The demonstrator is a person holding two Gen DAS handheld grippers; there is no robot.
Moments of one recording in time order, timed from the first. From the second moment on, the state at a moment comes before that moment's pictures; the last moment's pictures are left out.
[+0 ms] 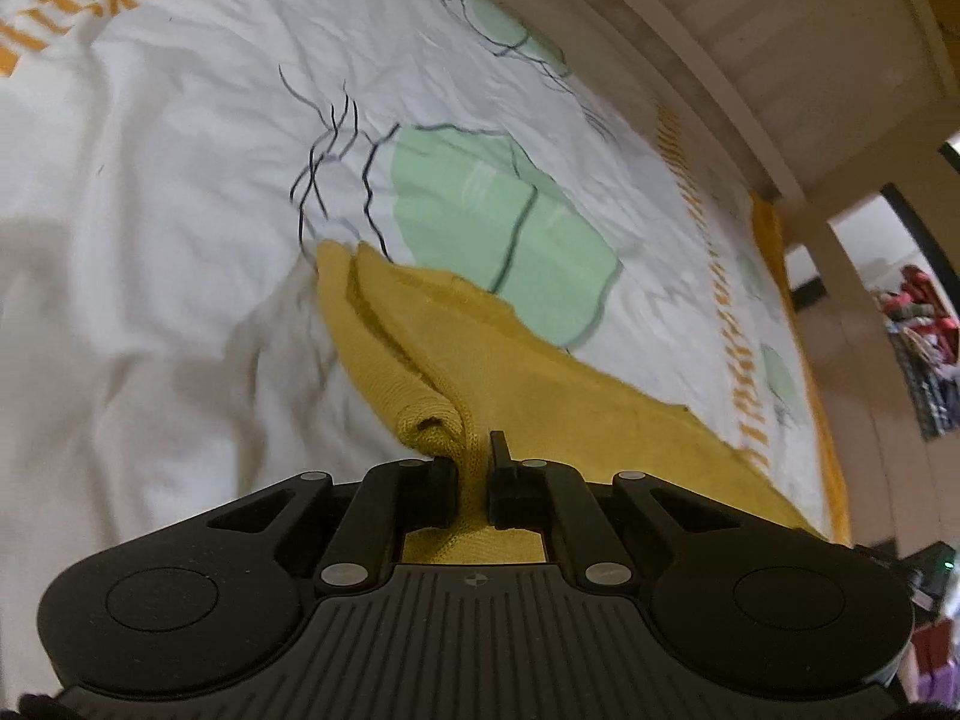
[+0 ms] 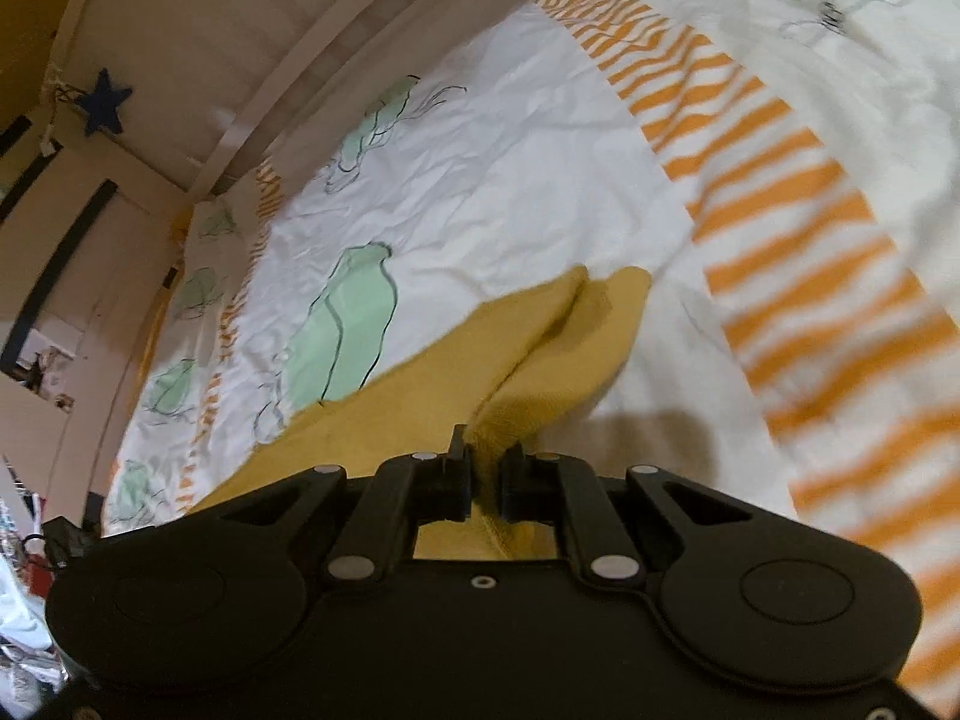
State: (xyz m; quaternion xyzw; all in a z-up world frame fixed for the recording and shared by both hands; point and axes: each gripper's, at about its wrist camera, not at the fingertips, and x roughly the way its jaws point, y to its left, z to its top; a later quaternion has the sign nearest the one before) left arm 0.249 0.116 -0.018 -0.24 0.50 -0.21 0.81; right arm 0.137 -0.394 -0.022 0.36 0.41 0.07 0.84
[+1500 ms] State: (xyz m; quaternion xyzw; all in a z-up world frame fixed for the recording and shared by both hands) left arm 0.094 0.145 -0.065 -0.31 0.47 -0.17 0.81; right arm 0.016 -0.374 -0.076 0.35 0.44 0.08 0.82
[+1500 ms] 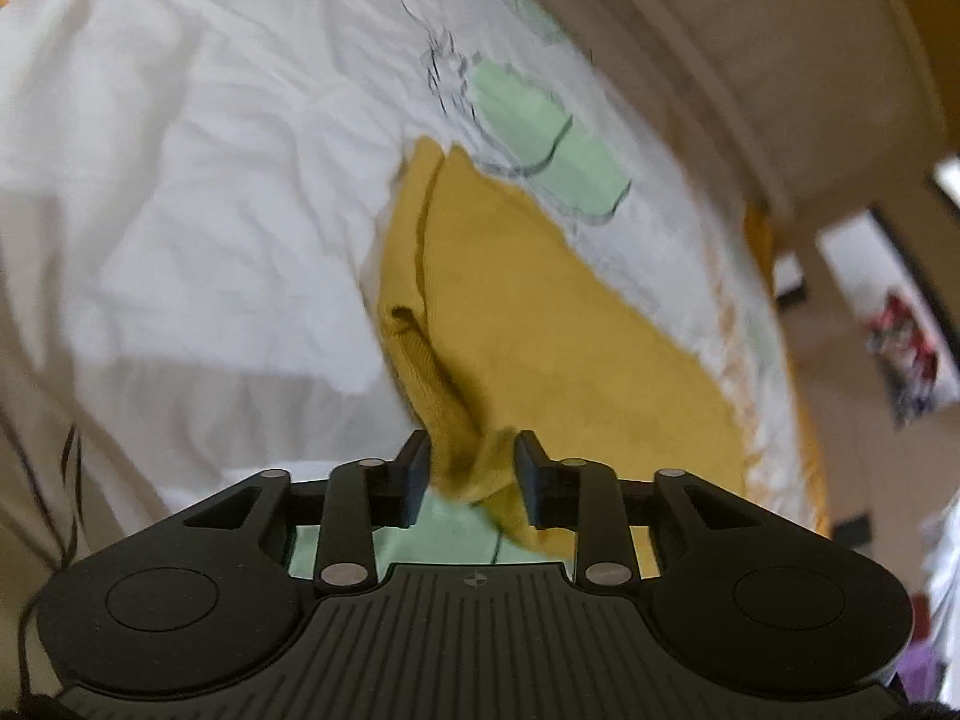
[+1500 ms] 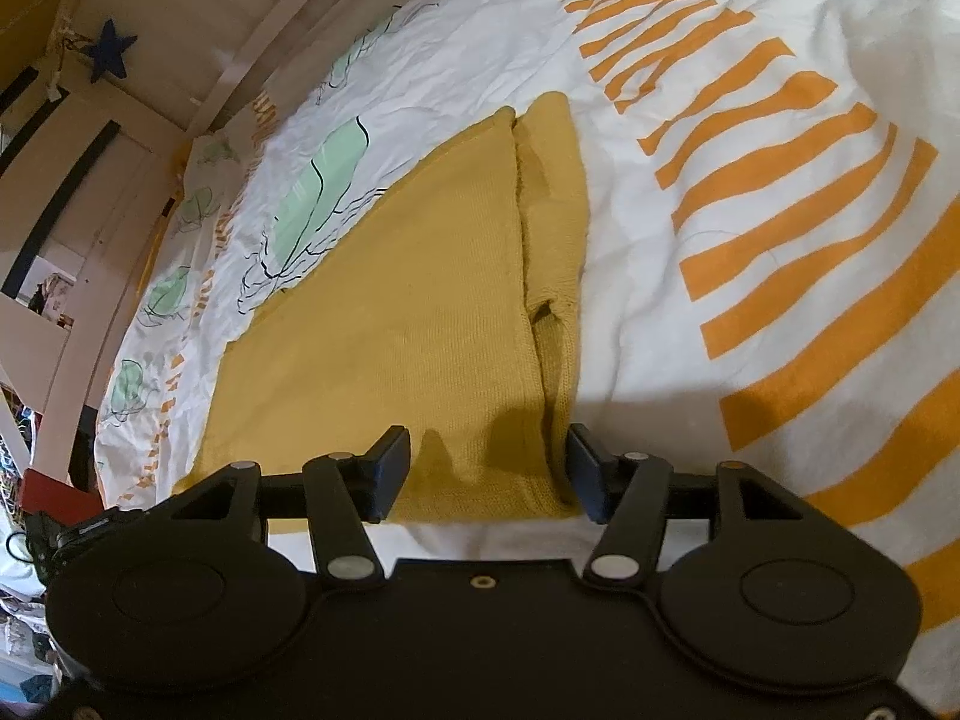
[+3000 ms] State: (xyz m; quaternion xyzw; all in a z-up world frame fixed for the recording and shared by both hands) left arm 0.086 0.076 0.012 -0.06 0.43 -0.15 0.89; right arm 0.047 -0.370 -0.037 0.27 0.41 0.05 0.87
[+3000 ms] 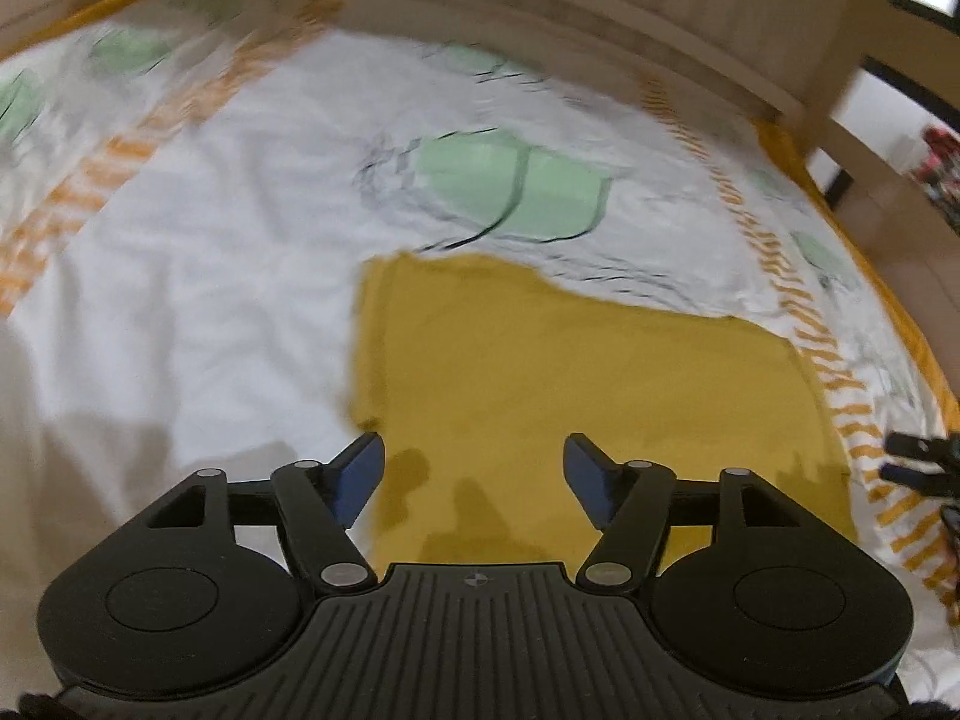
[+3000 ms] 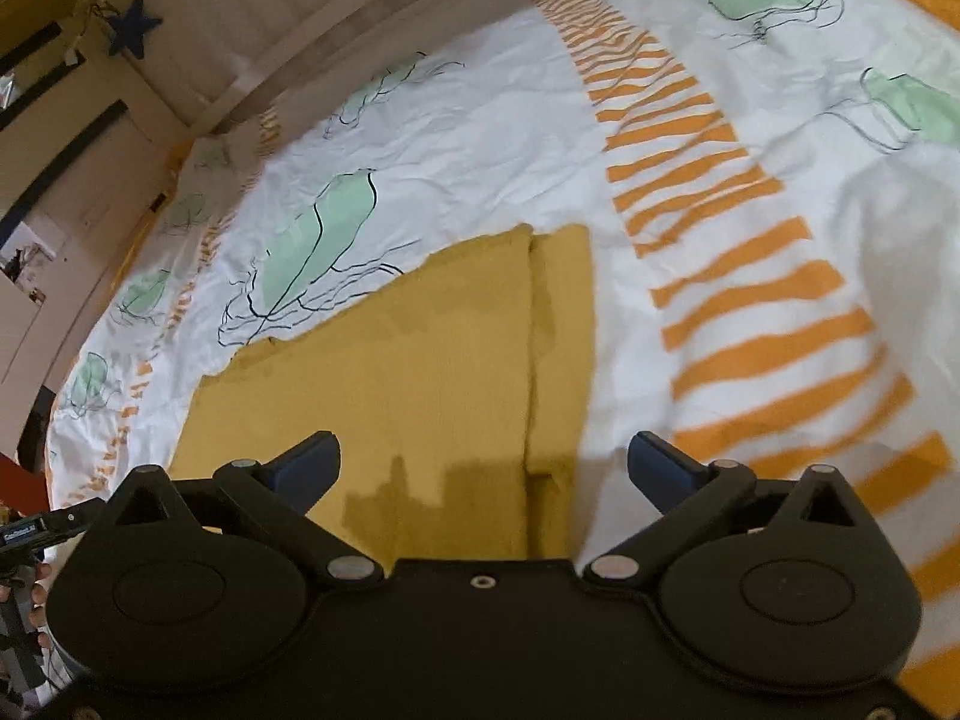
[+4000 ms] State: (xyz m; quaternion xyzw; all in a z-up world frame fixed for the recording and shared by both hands) left arm 0.180 -0.090 -0.081 0.03 0.48 -0.14 0.87; right arm 0.103 -0.380 -0.083 0.28 0.43 0.12 0.85
